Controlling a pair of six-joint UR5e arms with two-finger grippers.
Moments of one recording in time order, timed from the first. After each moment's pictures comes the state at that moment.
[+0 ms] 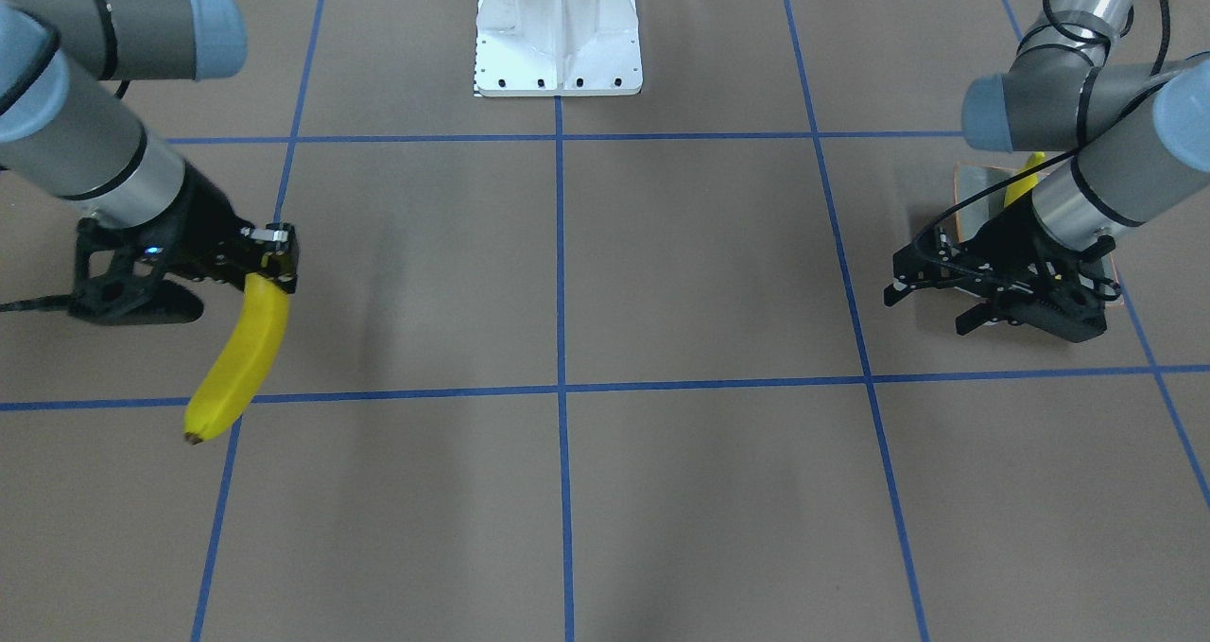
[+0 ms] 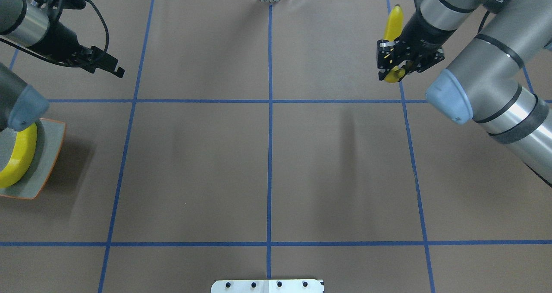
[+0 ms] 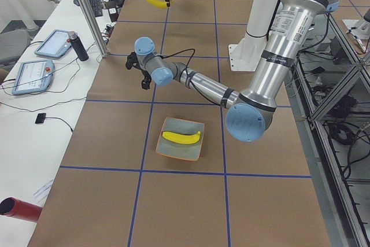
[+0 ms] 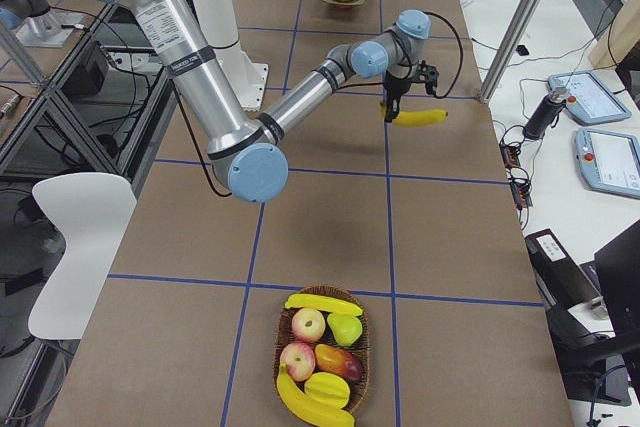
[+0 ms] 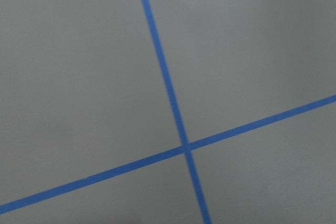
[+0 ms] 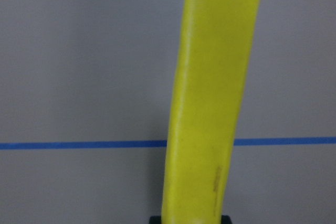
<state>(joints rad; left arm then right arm) -1.05 -1.94 -1.59 -2.10 -2.38 -0.69 0.95 -1.00 1.81 -1.76 2.32 0.88</state>
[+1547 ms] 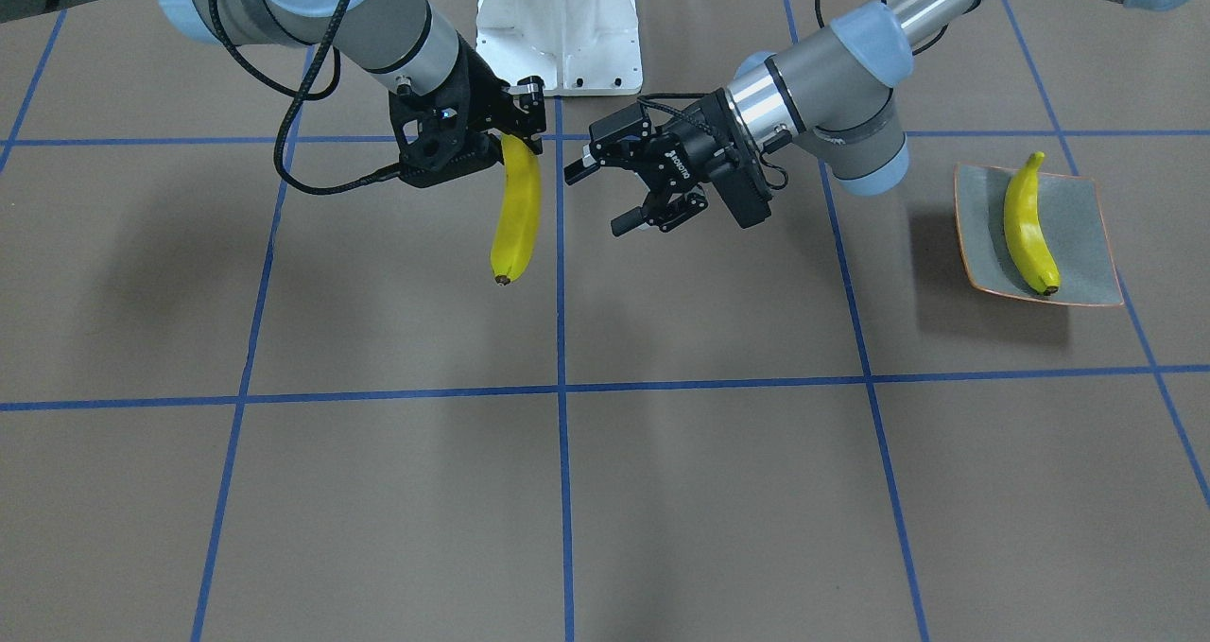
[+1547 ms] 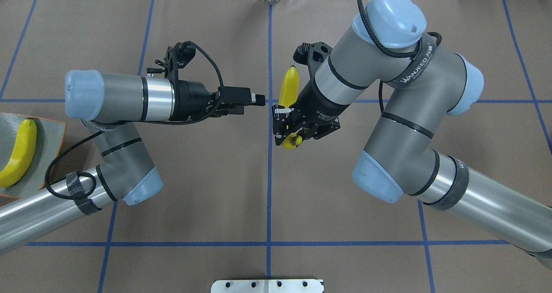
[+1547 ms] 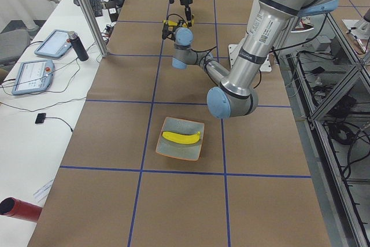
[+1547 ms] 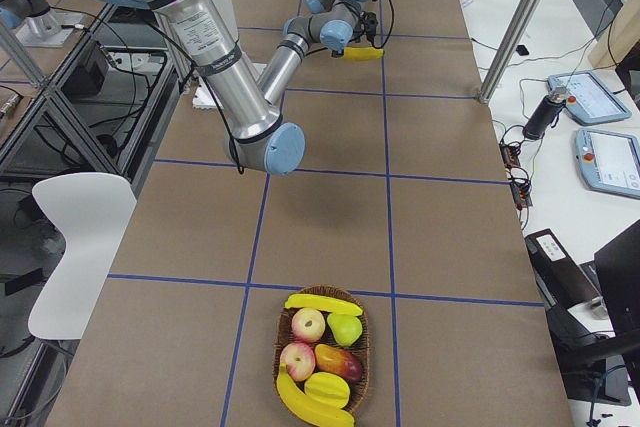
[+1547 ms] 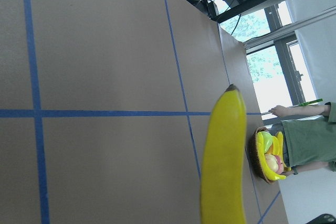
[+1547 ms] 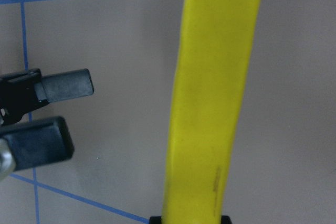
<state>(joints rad) -0.64 -2.14 -1.51 -2.91 -1.96 -1.54 0.67 -0.91 1.83 -1.47 2.34 1.20</state>
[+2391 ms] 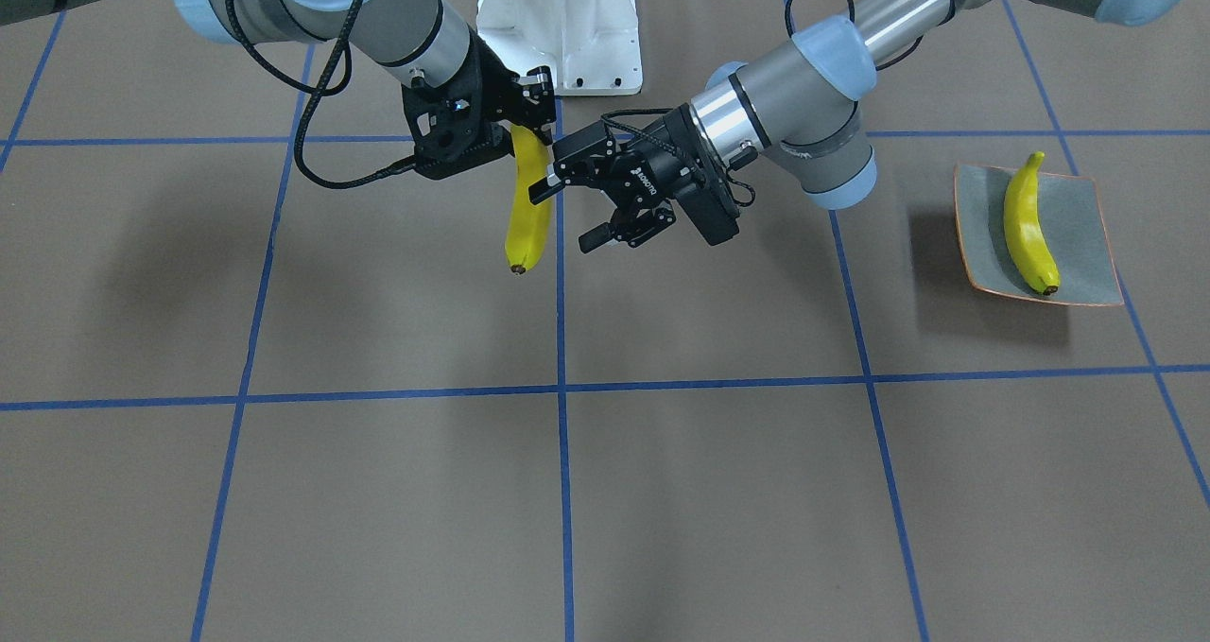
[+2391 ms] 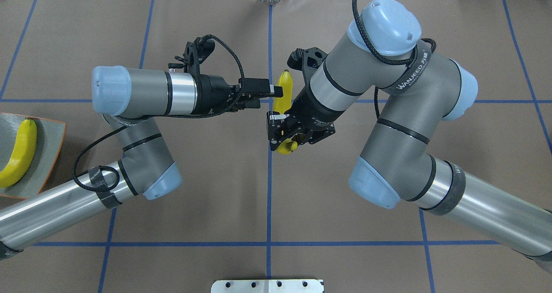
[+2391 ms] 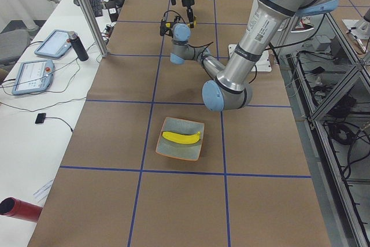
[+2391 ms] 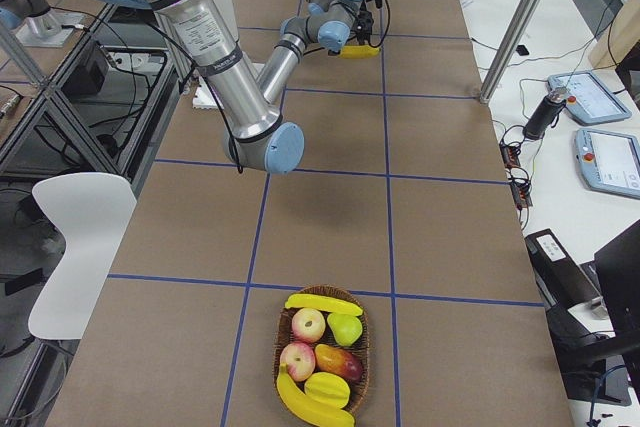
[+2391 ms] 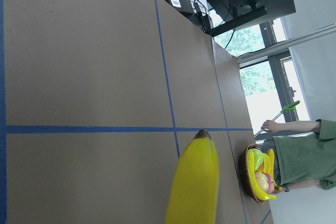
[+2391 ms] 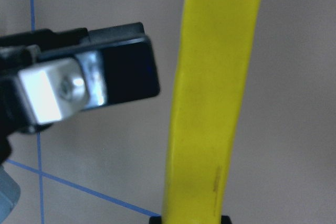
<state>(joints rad) -0.62 -2.22 -1.43 -2.91 -1.93 -1.57 0.65 -0.91 1.83 -1.44 2.34 1.20</state>
